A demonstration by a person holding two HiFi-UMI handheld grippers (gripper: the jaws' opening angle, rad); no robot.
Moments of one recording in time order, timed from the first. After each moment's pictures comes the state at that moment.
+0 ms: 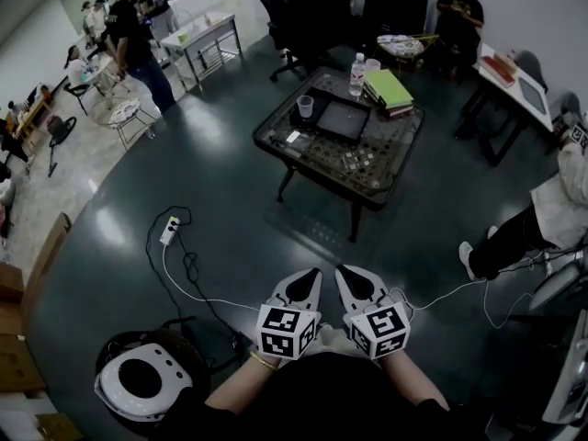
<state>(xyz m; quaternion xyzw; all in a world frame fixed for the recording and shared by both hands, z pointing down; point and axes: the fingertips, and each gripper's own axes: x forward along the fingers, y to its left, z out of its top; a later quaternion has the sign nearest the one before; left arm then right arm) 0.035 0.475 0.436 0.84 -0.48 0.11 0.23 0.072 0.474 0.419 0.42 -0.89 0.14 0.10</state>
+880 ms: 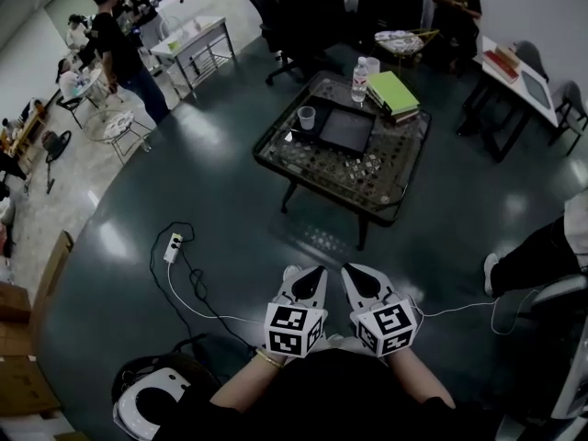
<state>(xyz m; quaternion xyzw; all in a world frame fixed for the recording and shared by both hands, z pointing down) 0.010 0.351 0.446 0.85 -0.46 0.14 0.22 0.049 0.354 0.431 0.44 -0.88 0.16 0.10</state>
